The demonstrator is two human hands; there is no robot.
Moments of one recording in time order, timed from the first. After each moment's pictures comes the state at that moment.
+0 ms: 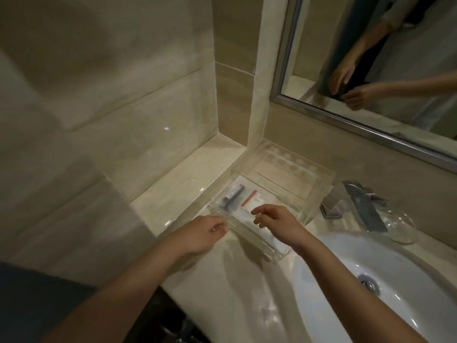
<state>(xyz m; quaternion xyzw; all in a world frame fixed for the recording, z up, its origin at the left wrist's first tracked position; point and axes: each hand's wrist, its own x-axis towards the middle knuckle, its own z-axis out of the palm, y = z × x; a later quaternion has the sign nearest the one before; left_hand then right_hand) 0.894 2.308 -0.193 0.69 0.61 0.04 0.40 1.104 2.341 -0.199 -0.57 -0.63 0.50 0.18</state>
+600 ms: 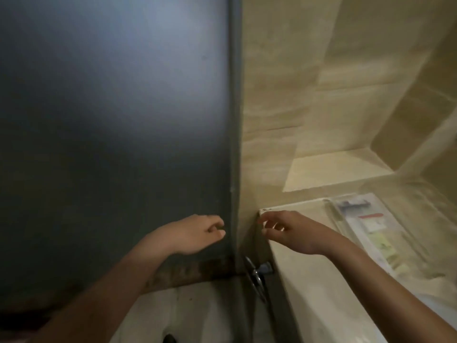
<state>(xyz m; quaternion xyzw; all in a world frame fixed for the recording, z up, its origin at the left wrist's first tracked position) 0.804 2.028 -0.112 0.47 0.80 0.06 0.37 0.960 2.199 -0.120 -0.16 -0.93 0.32 -0.11</state>
